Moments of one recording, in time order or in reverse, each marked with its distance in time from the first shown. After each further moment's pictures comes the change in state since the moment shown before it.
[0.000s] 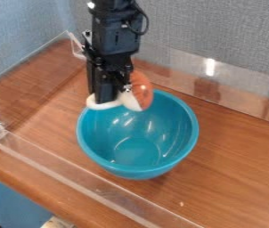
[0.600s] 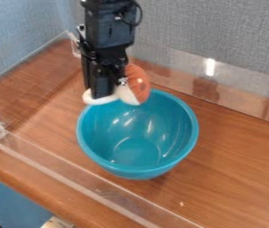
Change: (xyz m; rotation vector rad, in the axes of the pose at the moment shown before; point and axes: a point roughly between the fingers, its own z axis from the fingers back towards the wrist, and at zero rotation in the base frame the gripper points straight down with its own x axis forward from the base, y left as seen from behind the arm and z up) arm -0.005 0.002 0.008 -0.007 -0.033 0.007
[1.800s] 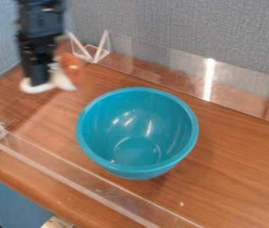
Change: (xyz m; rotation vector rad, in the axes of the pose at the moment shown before) arm -0.063 0.083 -0.011 -0.007 0.027 0.167
